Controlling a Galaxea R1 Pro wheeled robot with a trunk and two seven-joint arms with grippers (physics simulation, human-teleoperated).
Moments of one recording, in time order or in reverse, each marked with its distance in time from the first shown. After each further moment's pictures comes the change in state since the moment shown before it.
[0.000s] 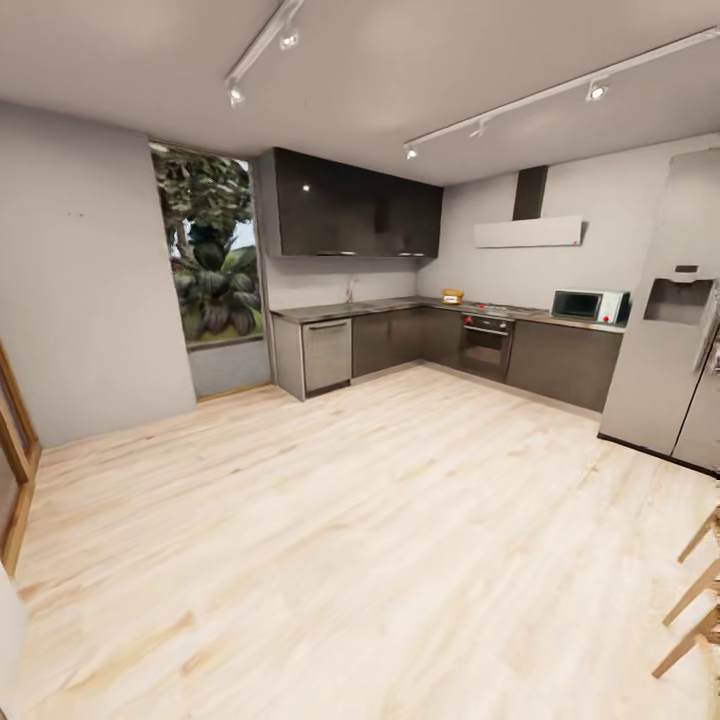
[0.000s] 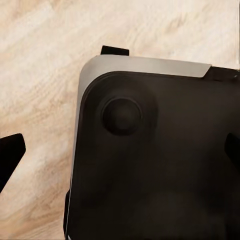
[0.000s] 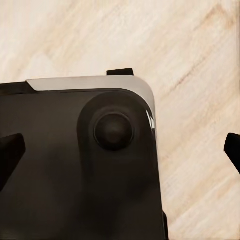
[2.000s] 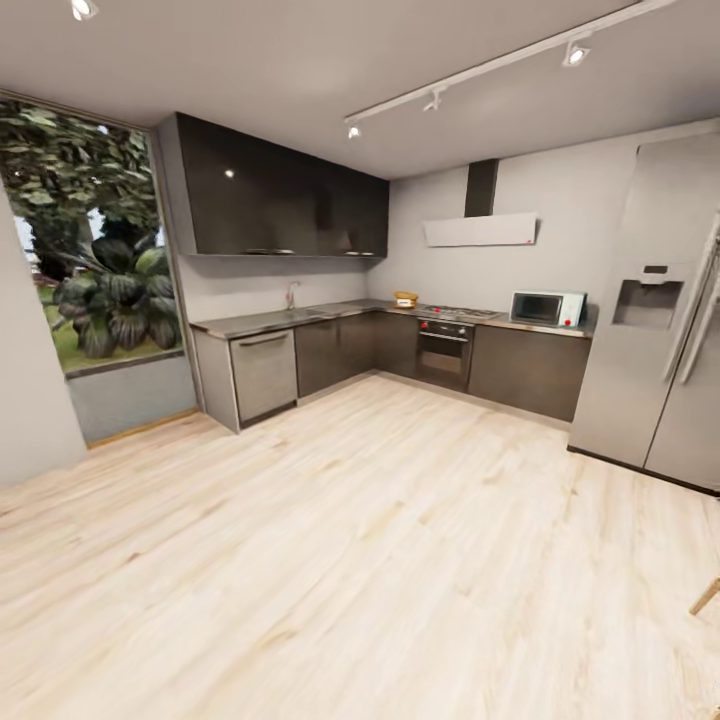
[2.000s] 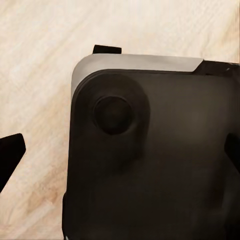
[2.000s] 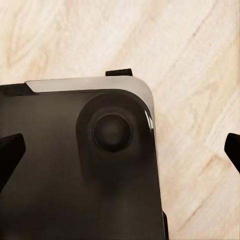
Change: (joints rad) left arm 0.000 -0.014 -0.003 0.004 -0.041 -0.006 0.000; right arm 0.000 -0.001 -0.001 0.000 -0.008 -0.002 0.000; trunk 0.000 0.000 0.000
